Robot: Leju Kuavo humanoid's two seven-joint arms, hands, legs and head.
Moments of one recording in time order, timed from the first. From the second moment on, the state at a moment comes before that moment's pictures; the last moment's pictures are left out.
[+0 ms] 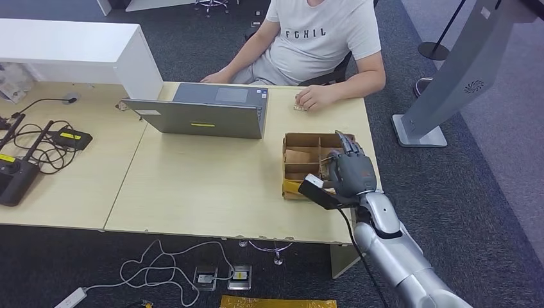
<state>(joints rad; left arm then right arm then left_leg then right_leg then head) -0.19 0.15 -1.25 -0.17 1.21 0.19 0.08 -0.54 -0.16 0.58 -0.98 0.95 -0.38 -0.01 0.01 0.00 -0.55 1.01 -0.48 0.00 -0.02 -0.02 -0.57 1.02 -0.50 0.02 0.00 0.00</state>
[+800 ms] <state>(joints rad) -0.19 0.15 -1.26 -0.17 1.19 0.18 0.10 -0.67 -0.21 0.51 -1.11 1.03 -0.42 -0.03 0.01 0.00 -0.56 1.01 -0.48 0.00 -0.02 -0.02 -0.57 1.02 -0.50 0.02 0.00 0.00</state>
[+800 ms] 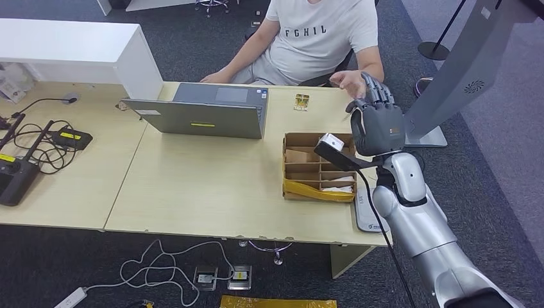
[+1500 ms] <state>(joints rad) -0.21 0.15 -1.26 -0.17 1.18 0.18 0.11 -0.75 -0.18 0.51 -0.85 1.03 -0.53 -0.07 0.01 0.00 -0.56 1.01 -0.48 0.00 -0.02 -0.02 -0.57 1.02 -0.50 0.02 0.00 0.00</state>
